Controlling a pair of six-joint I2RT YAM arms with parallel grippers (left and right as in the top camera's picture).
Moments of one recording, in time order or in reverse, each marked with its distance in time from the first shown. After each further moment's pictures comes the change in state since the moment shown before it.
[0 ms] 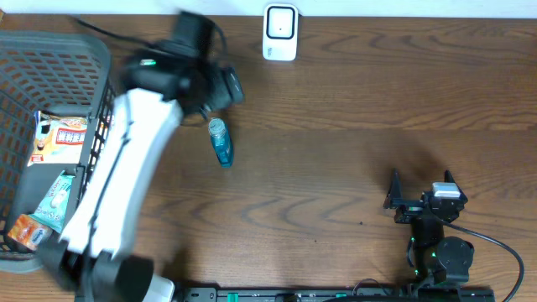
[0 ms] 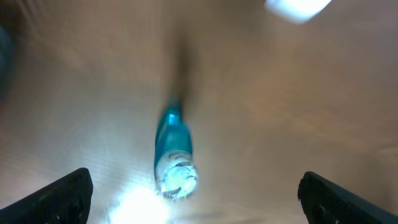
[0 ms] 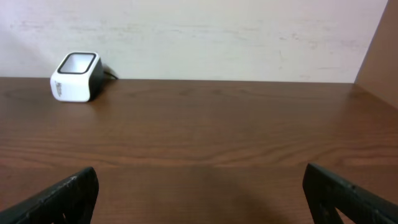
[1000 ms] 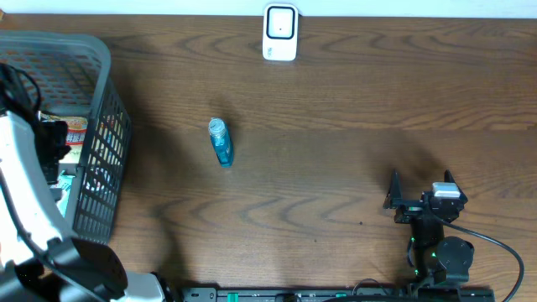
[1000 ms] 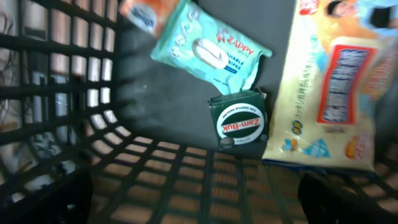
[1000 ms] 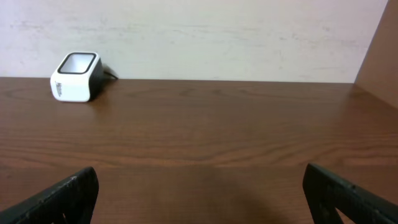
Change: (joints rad) left arm 0.766 0.001 -0.211 -0.266 -0.217 -0.580; right arm 0.000 0.000 0.000 0.000 0.000 0.000
